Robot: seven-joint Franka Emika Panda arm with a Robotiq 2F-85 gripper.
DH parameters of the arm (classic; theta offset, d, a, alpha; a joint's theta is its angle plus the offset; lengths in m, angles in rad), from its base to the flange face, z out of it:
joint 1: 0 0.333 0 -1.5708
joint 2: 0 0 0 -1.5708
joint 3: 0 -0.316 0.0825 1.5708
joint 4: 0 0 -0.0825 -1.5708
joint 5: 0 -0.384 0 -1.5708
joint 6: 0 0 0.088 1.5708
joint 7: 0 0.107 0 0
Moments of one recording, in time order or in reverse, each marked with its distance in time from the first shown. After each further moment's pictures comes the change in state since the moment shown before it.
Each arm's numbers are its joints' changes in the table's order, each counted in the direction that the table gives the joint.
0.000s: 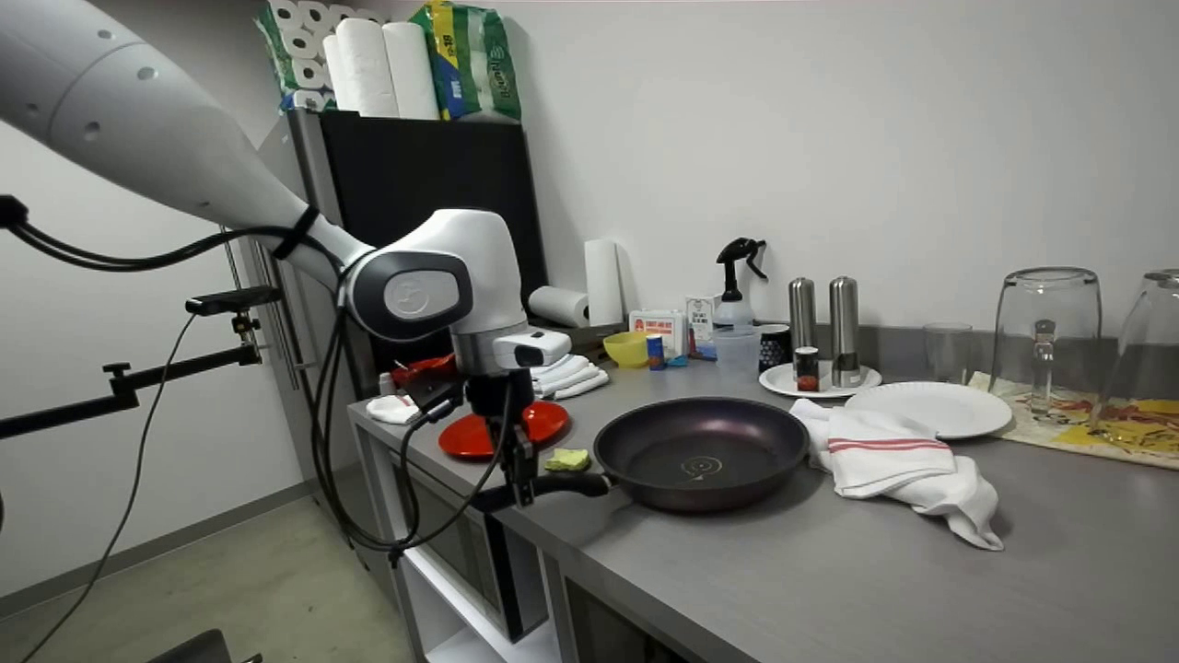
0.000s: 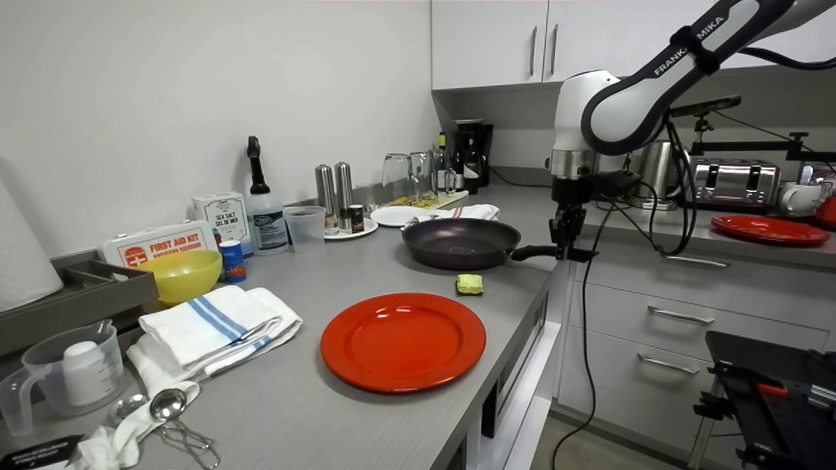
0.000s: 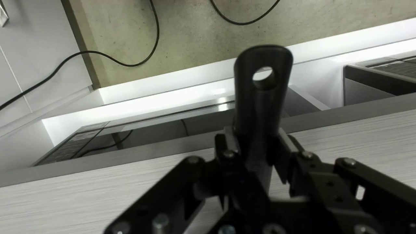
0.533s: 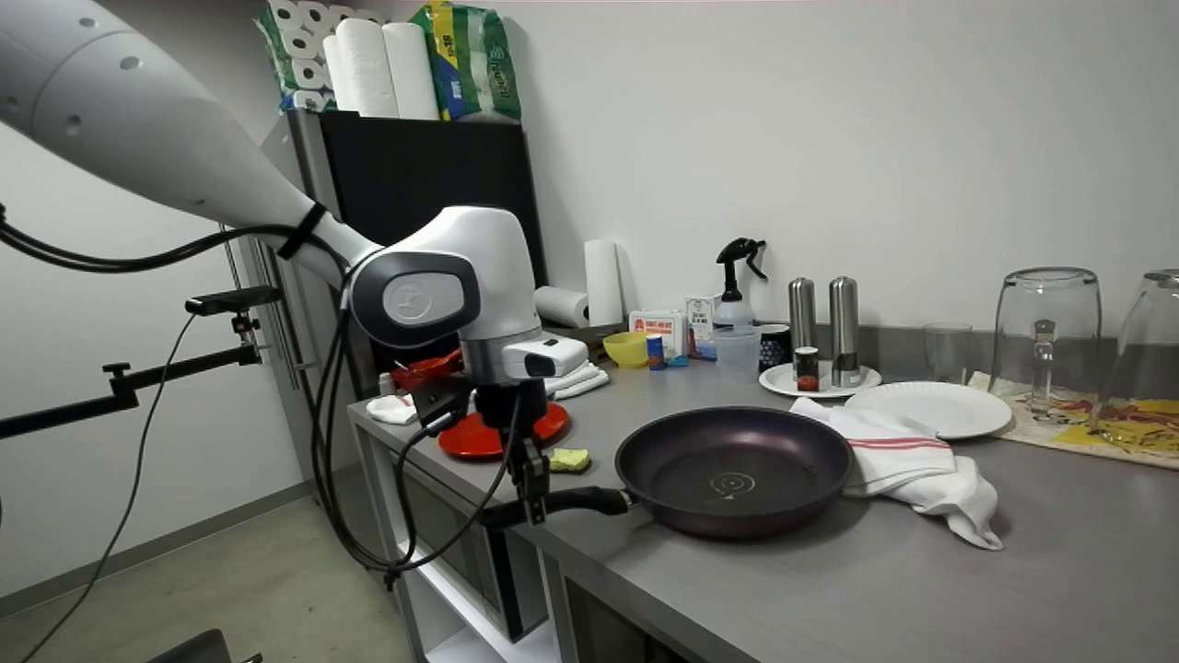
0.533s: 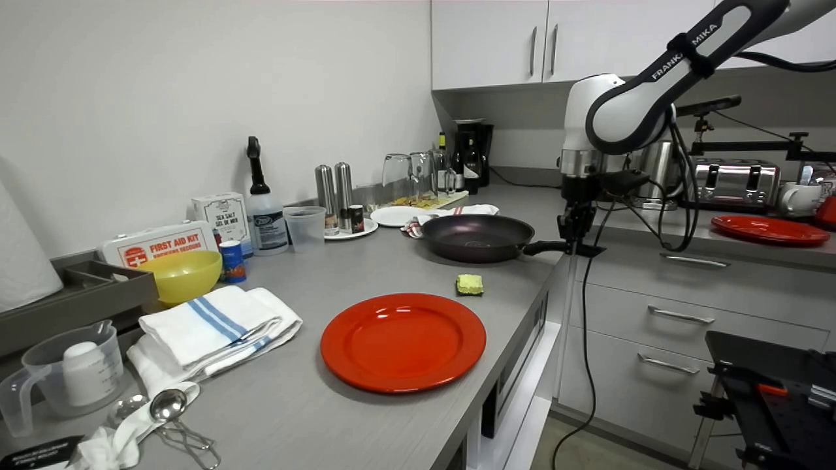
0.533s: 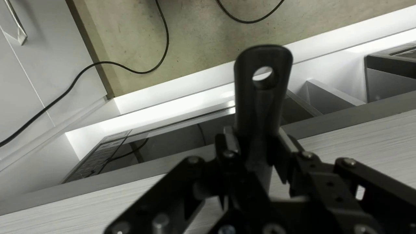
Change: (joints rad) arm -0.044 0.003 0.040 -0.001 0.002 -0.001 0.000
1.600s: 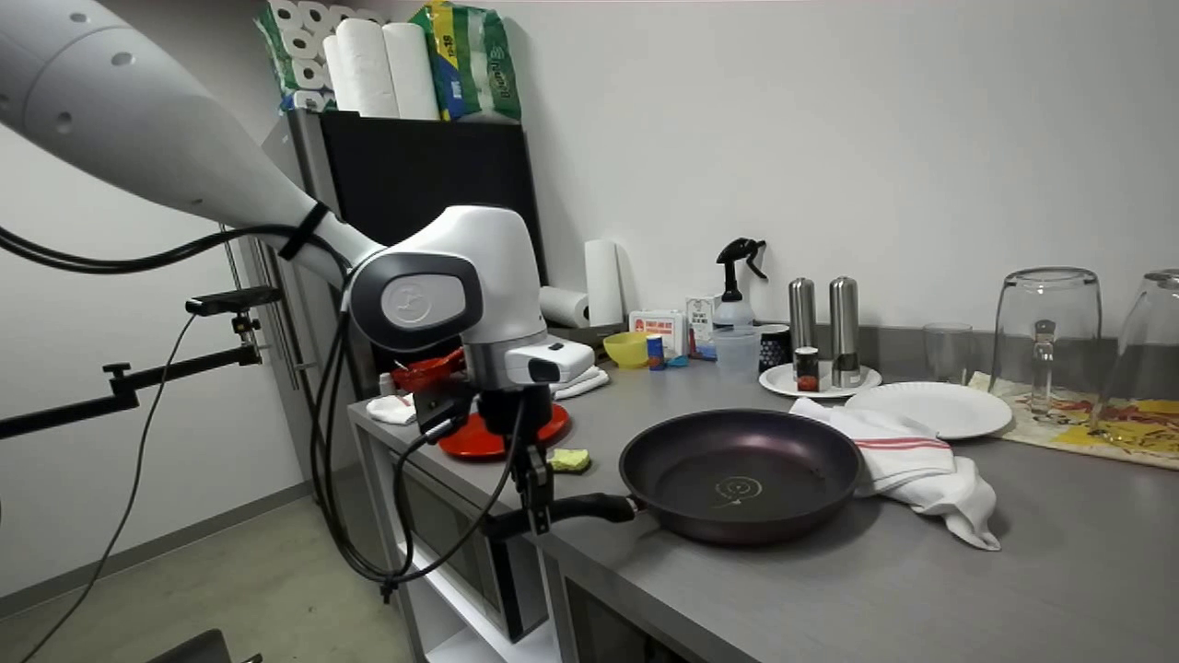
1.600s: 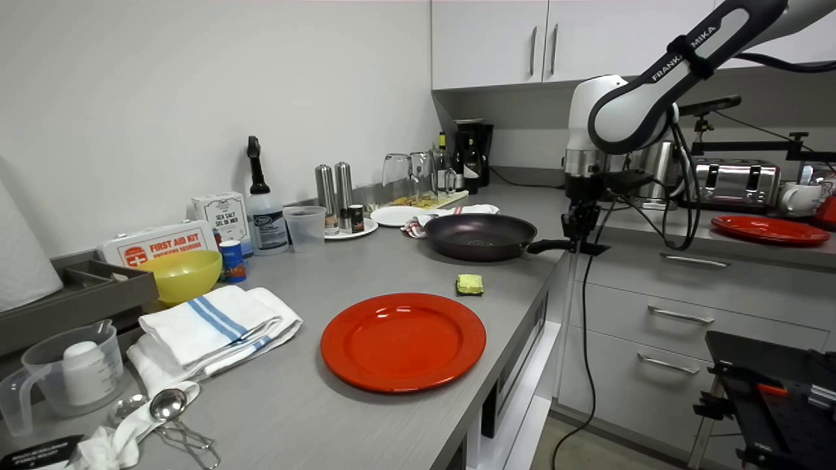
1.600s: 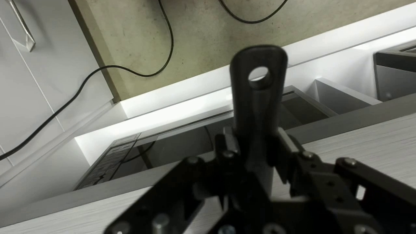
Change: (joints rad) arm -0.019 0.001 0.017 0.000 0.004 -0.002 -0.004
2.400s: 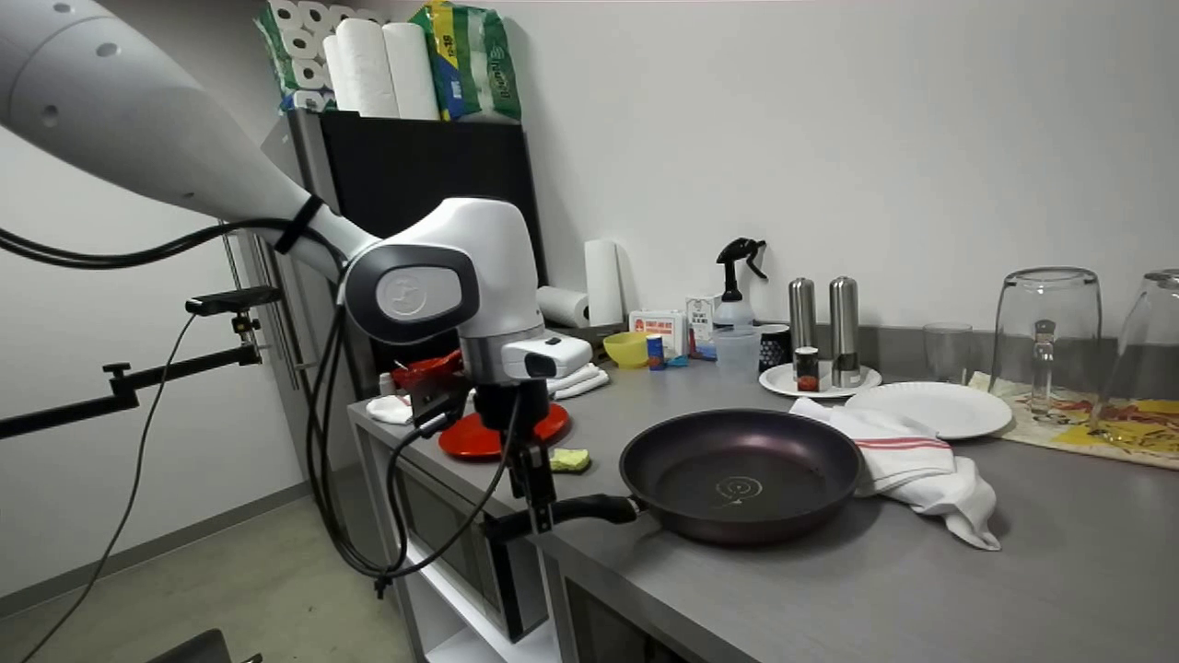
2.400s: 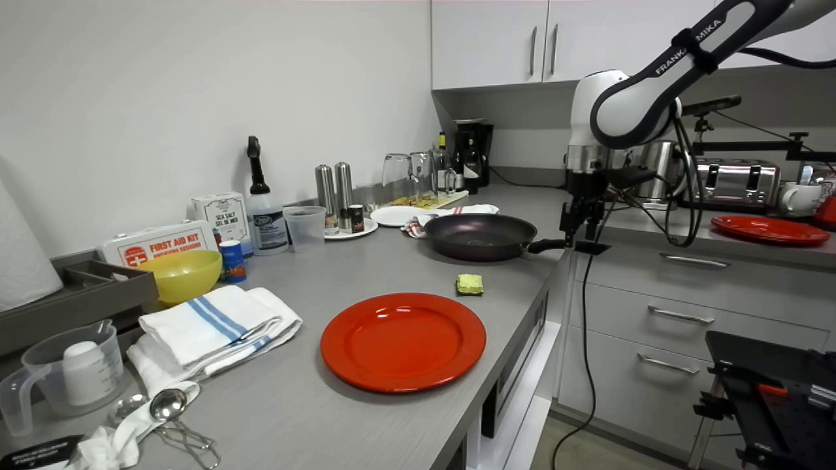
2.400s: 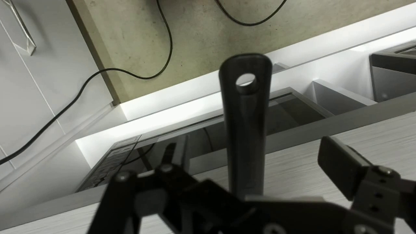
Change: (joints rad) arm -0.003 -0.019 0.000 0.001 -0.006 -0.024 0.000
